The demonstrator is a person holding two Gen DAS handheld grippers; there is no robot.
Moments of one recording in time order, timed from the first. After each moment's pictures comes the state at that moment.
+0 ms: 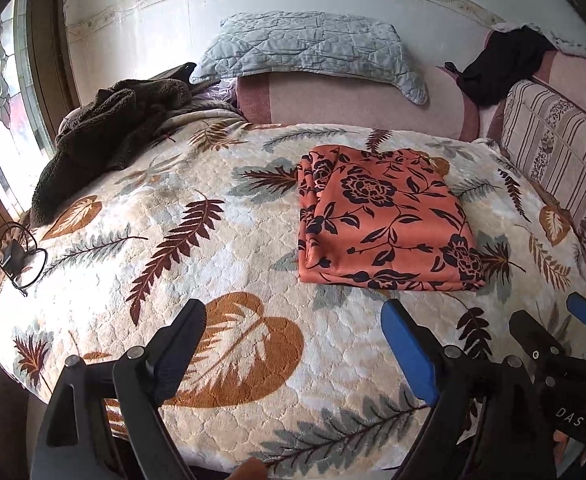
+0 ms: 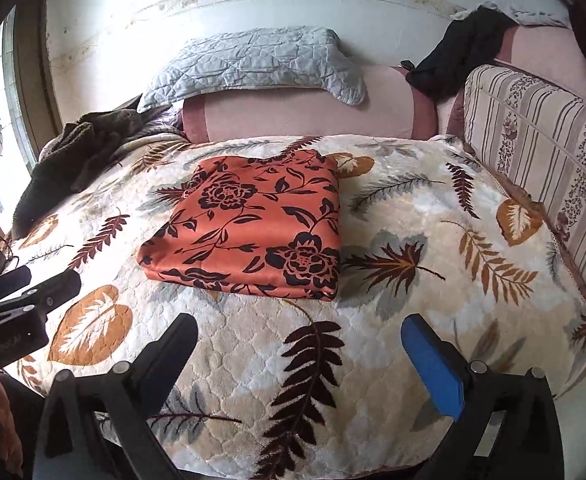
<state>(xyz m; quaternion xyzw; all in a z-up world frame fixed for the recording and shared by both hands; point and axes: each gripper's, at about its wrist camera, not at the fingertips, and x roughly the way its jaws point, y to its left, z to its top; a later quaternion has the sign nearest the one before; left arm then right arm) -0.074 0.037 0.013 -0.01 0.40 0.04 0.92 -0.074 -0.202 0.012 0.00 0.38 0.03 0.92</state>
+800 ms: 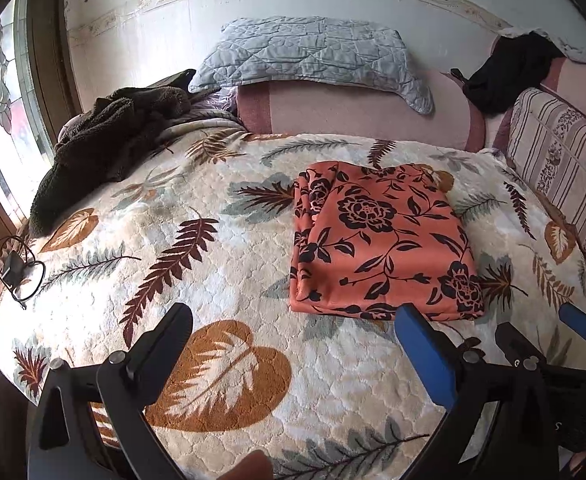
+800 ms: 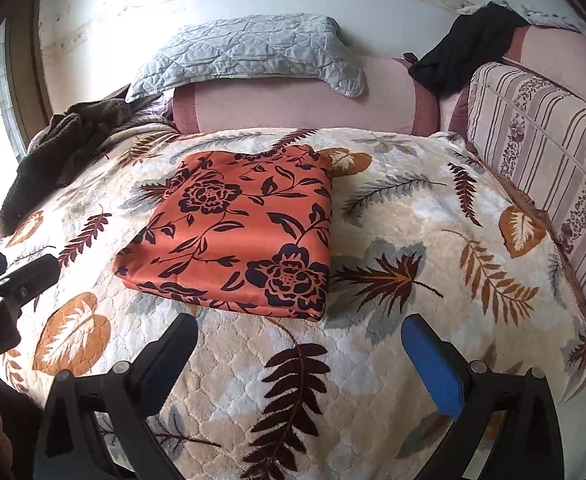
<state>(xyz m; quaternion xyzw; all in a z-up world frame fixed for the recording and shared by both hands) -0.044 0.023 0.023 -0.01 0.40 0.04 0.92 -0.036 -0.209 0.008 -0.02 0.40 0.03 0.91</state>
